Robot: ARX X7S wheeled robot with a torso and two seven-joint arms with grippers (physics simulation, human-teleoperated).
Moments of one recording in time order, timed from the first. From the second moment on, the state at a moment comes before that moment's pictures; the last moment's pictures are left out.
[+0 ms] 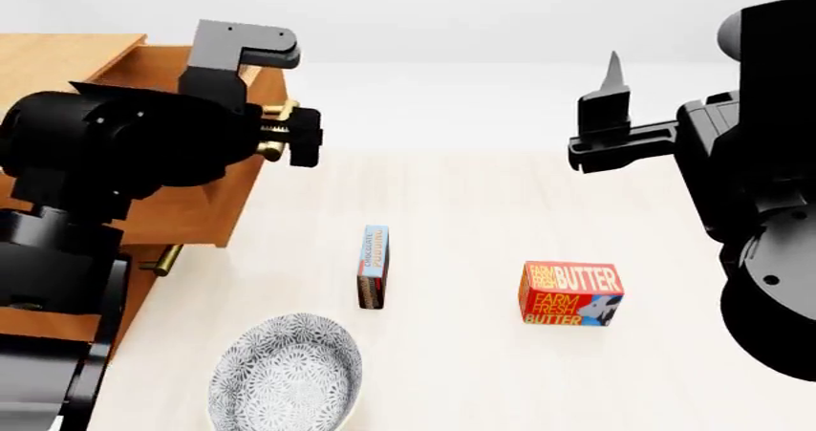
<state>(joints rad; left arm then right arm) -1.37 -0.30 0.45 -0.52 -0.80 -1.20 -0.36 1.08 0.73 -0.27 -0.65 1.26 1.18 0.94</state>
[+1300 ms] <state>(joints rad) -1.34 -0.28 0.35 -0.29 -0.95 -1.23 -0.57 1.08 0.74 -0.29 -0.65 1.26 1.15 0.94</state>
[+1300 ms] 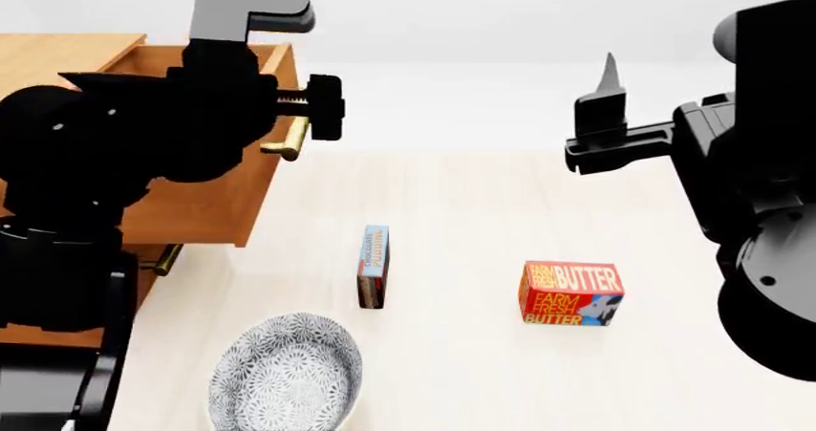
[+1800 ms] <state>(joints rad) -1.46 -0.21 0.28 -0.07 -1.25 -1.27 -0.70 1.06 0.77 -0.26 -0.68 1.31 1.14 0.97</state>
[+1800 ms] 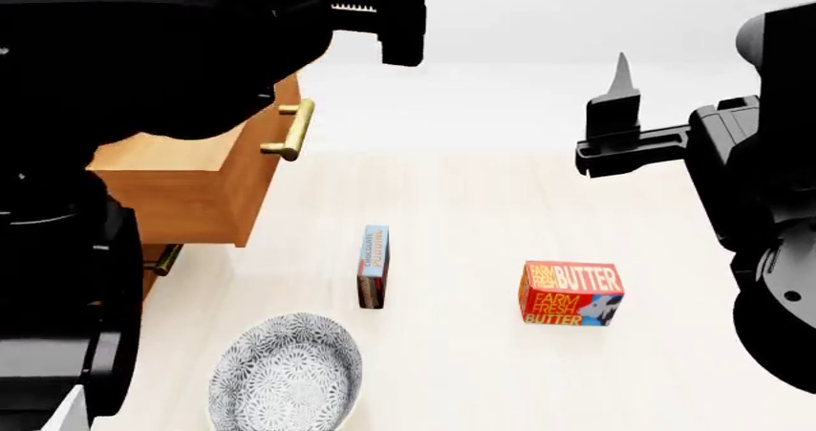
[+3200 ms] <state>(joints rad) -1.12 -0.06 0.61 -0.47 -0.94 -0.85 -0.48 0.98 0.83 -0.22 -0.71 1.32 1.08 0.96</state>
